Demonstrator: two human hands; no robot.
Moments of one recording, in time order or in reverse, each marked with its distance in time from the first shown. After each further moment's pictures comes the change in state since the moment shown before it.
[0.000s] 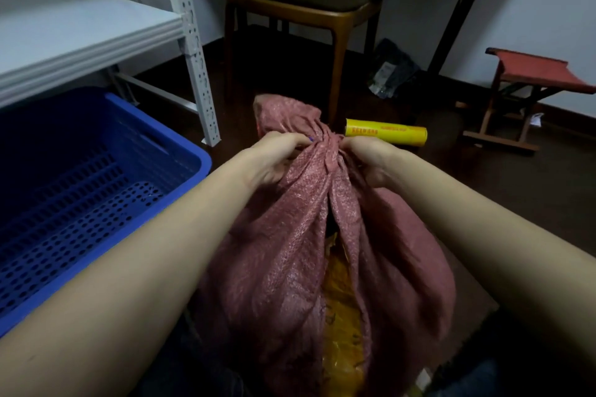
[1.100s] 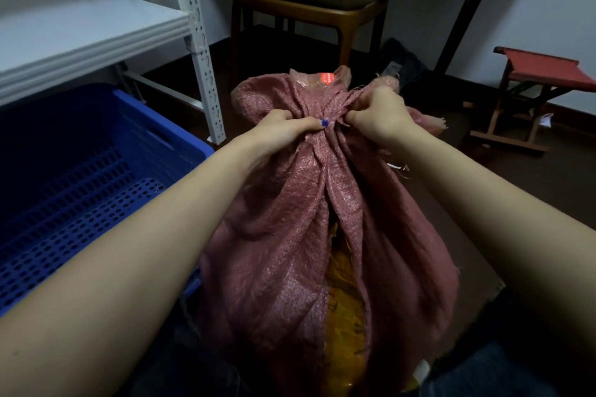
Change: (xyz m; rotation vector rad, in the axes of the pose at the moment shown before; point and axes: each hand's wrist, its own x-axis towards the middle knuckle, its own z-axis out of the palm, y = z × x) left_hand -0.004 0.009 -0.013 0.345 0.053 0.274; right_hand -0.030 -0.036 -0.006 -0.744 0.442 -0.598
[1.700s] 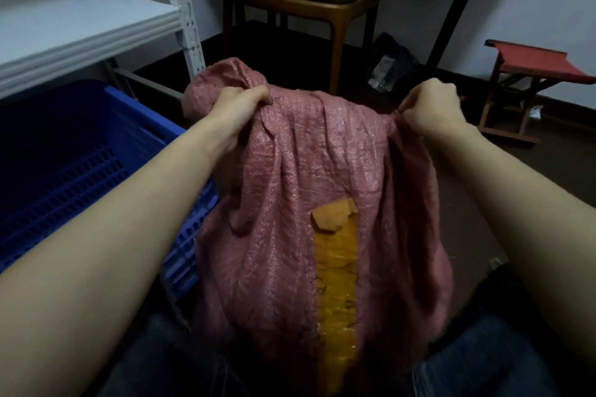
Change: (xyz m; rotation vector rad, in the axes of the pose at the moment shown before) left_hand -0.004 0.008 -0.030 -0.179 0.271 0.001; right_hand 0.009 0.063 -0.036 -0.196 0.161 0.130
